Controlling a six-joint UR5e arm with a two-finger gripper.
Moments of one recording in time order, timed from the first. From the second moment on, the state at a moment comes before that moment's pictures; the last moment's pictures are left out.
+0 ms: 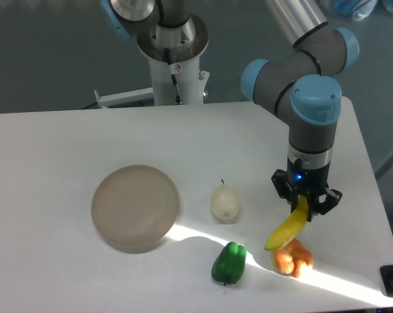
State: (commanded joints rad) arm 2.42 -2.04 -1.46 -0.89 1.51 1.22
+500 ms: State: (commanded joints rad) arm 2.41 -2.04 -1.46 -0.88 1.52 1.21
